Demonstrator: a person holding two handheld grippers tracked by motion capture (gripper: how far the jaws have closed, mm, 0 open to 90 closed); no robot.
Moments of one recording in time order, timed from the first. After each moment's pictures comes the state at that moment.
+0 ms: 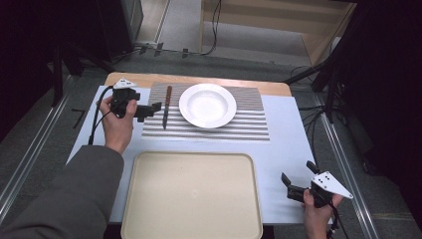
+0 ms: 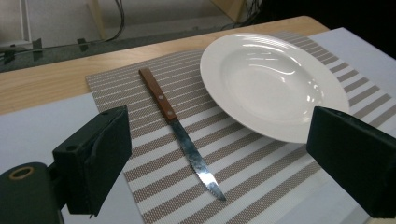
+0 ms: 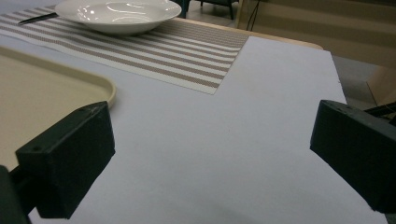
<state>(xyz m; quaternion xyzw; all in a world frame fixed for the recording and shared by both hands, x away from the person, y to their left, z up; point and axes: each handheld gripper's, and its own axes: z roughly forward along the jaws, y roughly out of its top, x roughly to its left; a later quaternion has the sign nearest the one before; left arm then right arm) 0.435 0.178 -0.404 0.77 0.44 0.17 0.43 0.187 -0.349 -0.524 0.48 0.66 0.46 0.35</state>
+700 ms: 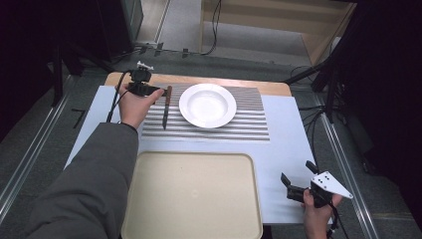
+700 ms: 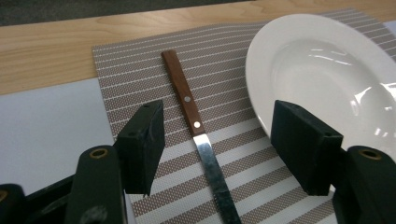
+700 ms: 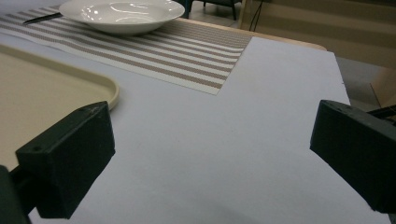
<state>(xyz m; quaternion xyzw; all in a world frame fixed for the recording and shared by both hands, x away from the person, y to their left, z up) 0.513 0.150 -0.416 0.77 0.53 0.12 0.33 0.187 -0.348 -0.524 0.48 0.67 0.46 0.34</state>
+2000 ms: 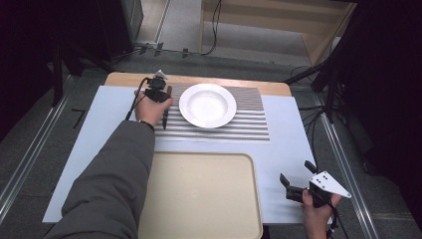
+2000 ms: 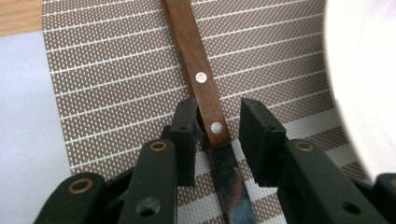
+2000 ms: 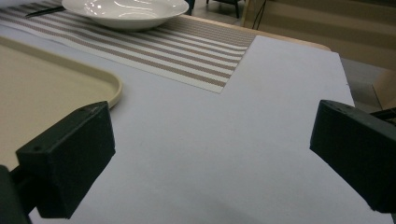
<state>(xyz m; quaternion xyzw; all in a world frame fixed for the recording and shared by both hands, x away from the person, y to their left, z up) 0.551 0.115 -0.480 0.79 0.56 0.11 0.24 0.188 -0.346 -0.524 0.47 0.67 0.45 0.34</state>
